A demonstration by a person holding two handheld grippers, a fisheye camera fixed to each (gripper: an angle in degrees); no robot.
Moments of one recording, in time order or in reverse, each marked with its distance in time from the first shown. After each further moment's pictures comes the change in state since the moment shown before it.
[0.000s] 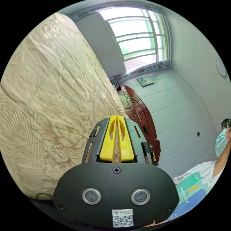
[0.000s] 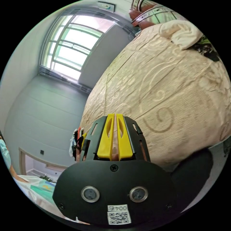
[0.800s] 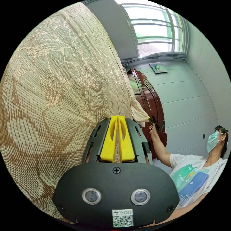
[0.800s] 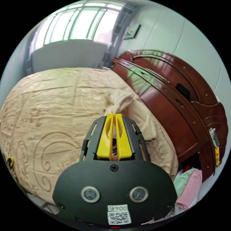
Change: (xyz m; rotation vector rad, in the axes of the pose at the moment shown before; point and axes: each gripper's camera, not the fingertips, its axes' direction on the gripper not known) left arm 0.049 -0.104 0.107 -0.162 -0.072 -0.083; right arm 0.014 -0.236 -0.144 0.251 0.955 -0.500
